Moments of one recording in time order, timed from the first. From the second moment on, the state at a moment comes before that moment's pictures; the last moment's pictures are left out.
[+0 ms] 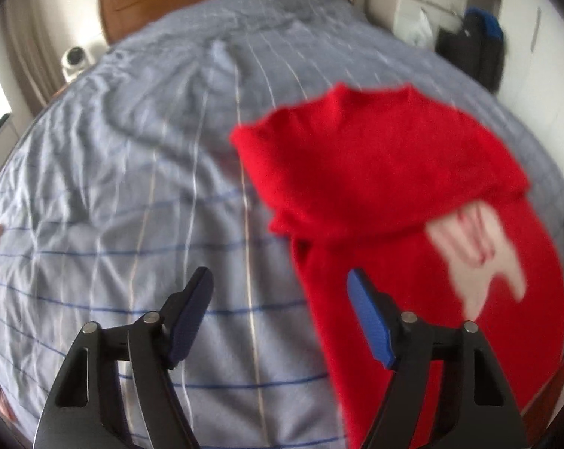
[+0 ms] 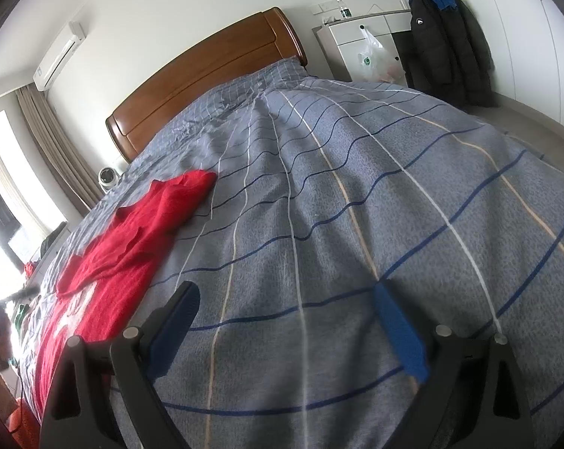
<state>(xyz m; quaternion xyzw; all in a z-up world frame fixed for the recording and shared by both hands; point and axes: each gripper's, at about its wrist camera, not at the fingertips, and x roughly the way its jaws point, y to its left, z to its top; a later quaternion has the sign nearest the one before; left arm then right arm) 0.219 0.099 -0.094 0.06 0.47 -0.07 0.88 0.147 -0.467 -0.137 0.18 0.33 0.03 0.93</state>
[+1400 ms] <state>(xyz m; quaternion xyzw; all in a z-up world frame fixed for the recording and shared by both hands) 0.158 0.172 -0.143 -0.05 0.42 0.09 0.90 0.149 -0.463 -0.136 0.18 0.33 0.03 0.93</state>
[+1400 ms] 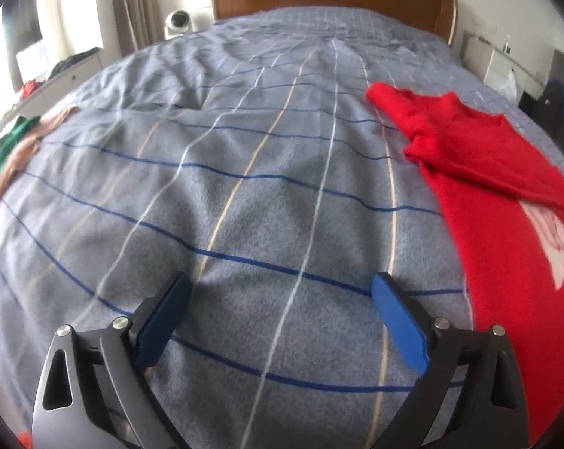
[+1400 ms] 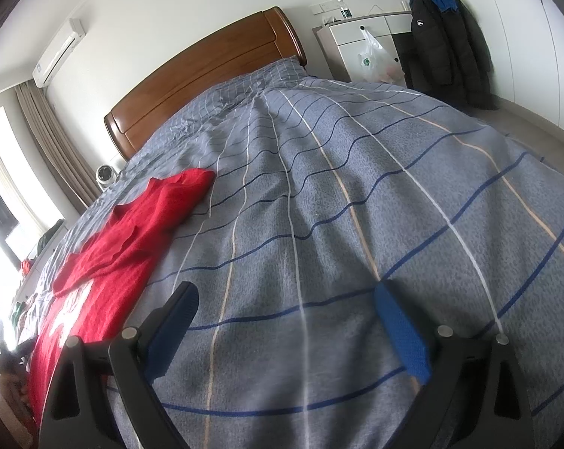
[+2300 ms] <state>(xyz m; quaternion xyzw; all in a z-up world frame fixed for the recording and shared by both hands) 0.247 0.206 -0.158 -0.05 0.44 0.11 0.89 0.158 -0.452 -0.141 0.14 0.36 0.00 0.92</state>
